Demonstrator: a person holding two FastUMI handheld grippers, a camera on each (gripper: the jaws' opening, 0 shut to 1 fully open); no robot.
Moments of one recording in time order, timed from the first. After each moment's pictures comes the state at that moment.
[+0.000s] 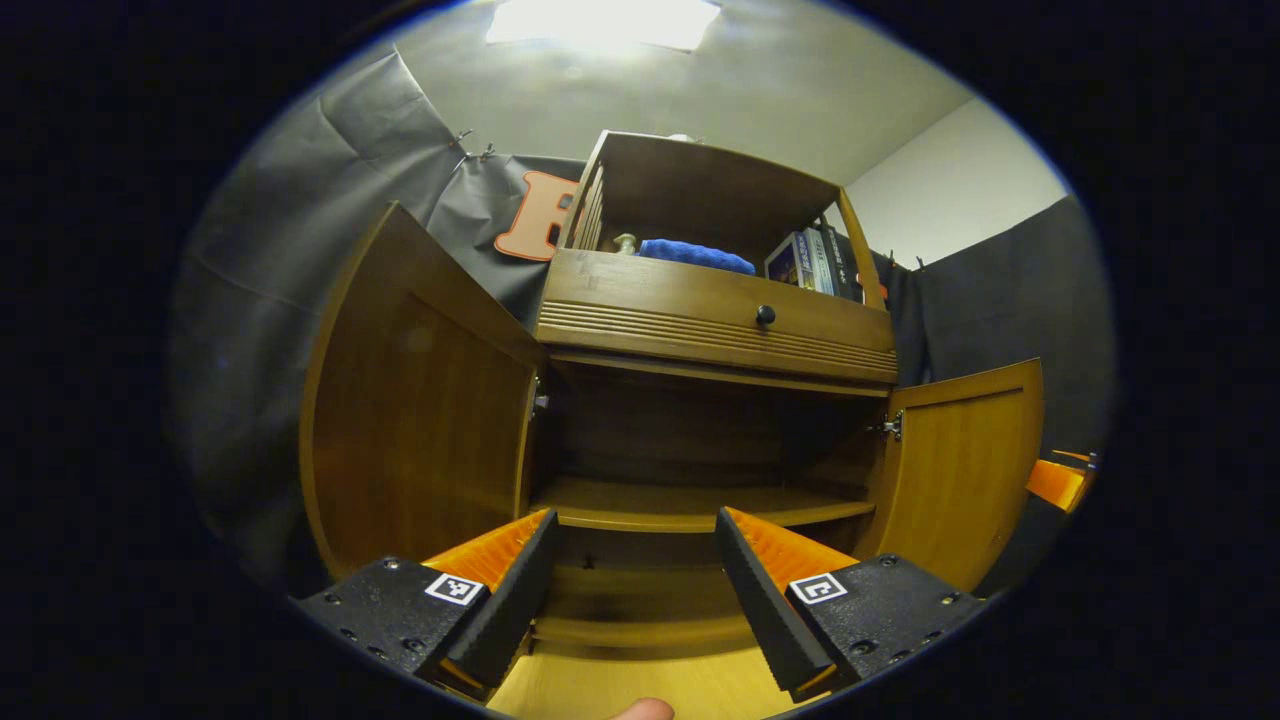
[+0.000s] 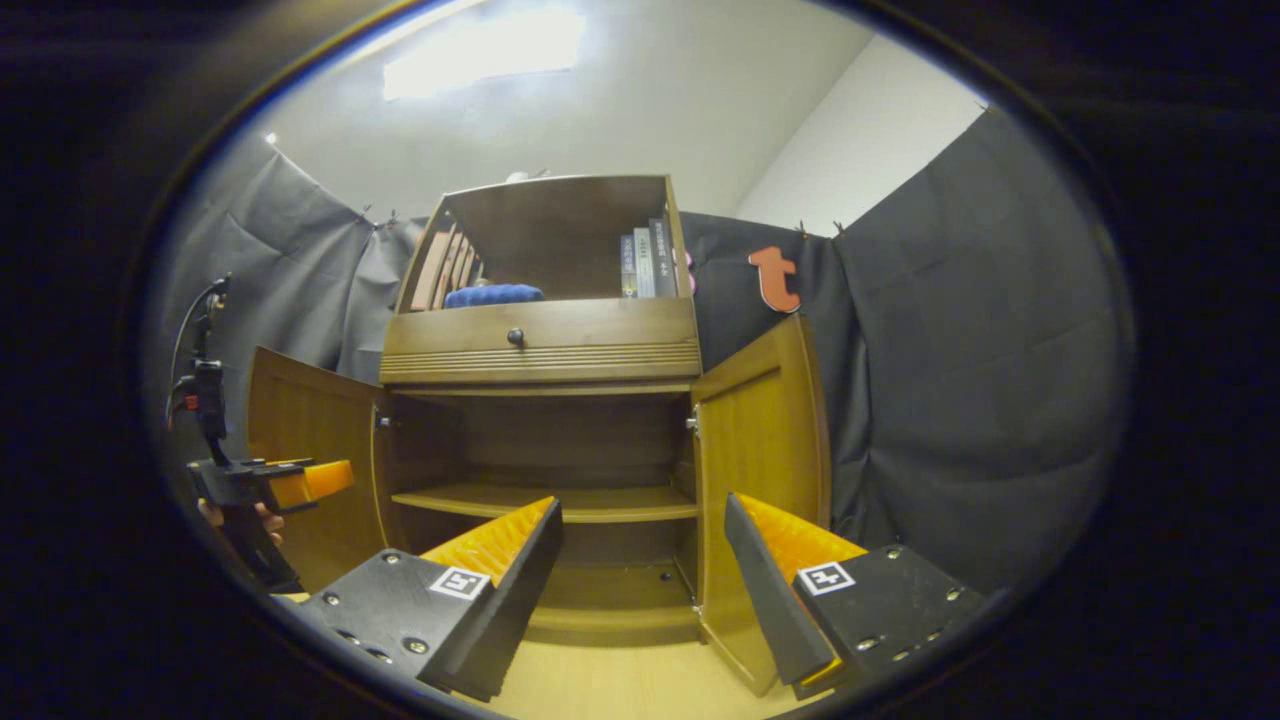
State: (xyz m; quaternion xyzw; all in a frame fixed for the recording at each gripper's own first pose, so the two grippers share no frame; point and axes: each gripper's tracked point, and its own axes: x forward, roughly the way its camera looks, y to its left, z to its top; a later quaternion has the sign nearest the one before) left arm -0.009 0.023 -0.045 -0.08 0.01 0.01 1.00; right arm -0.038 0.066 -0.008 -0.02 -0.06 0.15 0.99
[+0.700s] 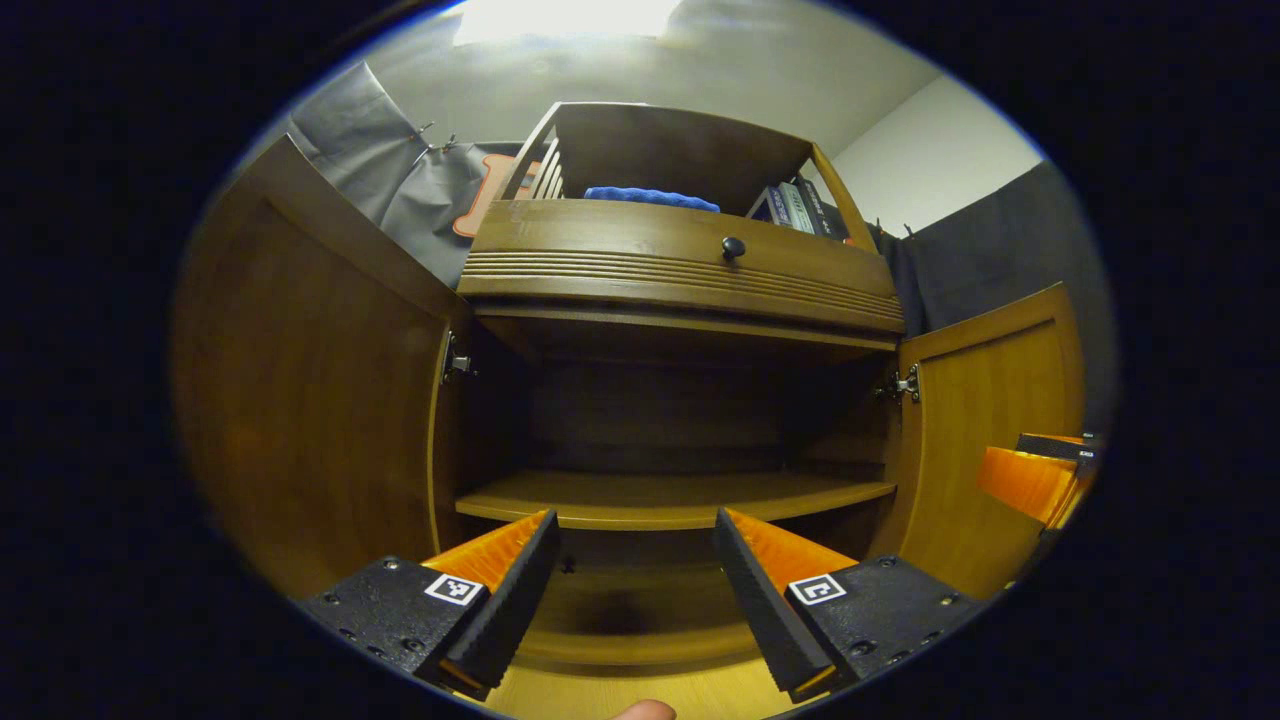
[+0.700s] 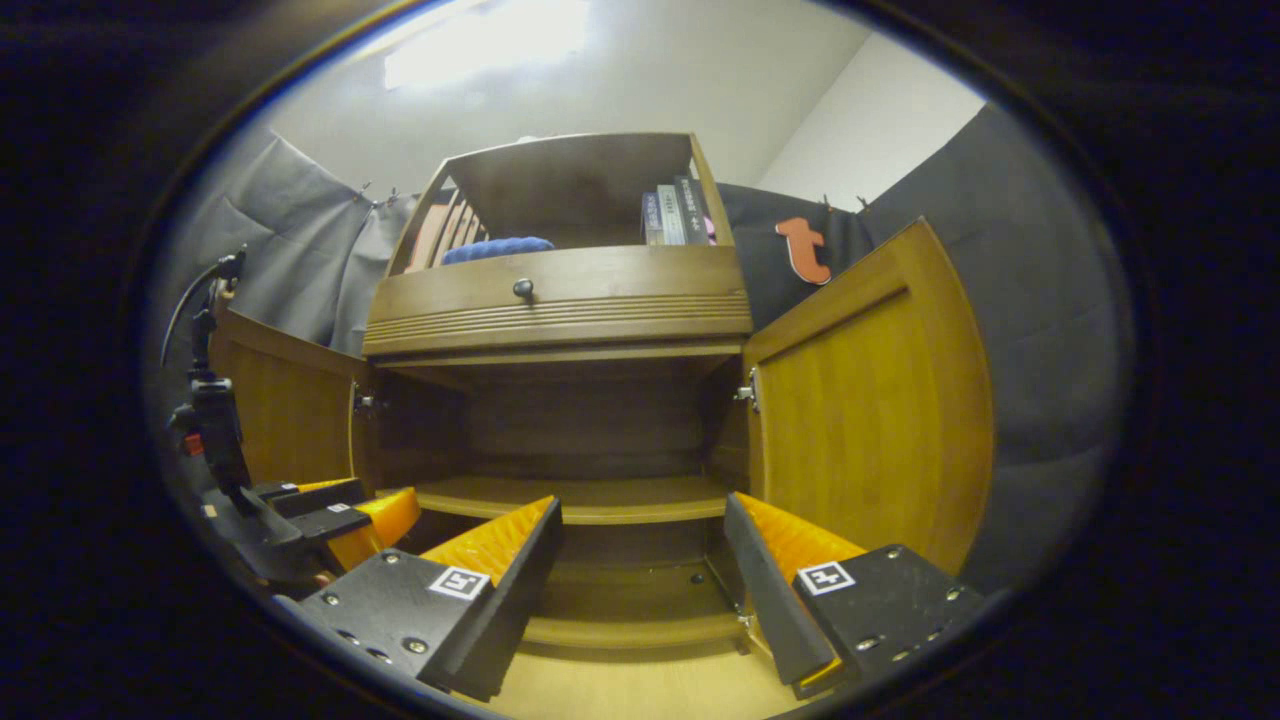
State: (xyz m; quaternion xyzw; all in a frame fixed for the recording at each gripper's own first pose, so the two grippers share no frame) left arm 0.064 -0.027 -0.101 -0.04 0.02 0.00 1.00; right arm 0.037 0.136 -0.062 -0.01 -0.03 0.17 0.98
